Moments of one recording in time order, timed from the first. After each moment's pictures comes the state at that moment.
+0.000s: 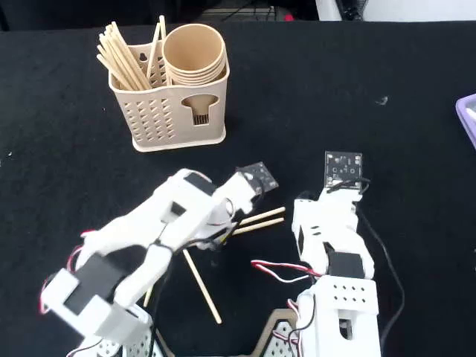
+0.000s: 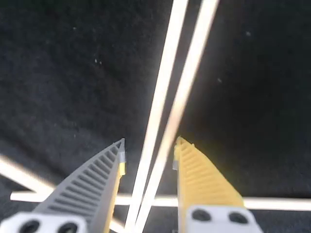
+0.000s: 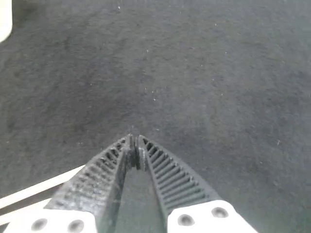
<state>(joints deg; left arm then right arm) 28.4 0.0 35.0 56.8 -26.3 5.9 -70.7 88.0 36.4 0.2</state>
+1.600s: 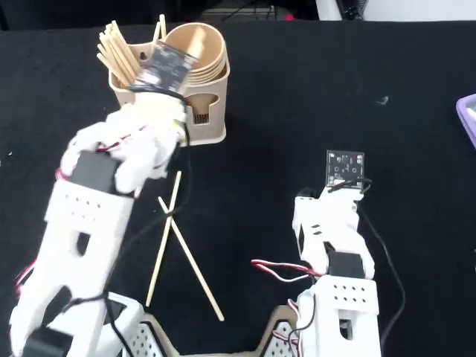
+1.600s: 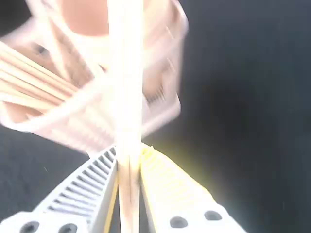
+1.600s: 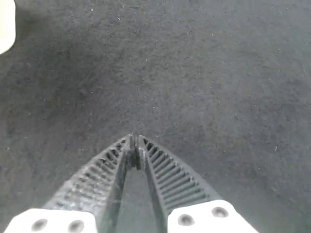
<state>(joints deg) 8.9 -35.3 17.0 62.1 -11.7 5.9 -70.7 88.0 34.8 0.1</state>
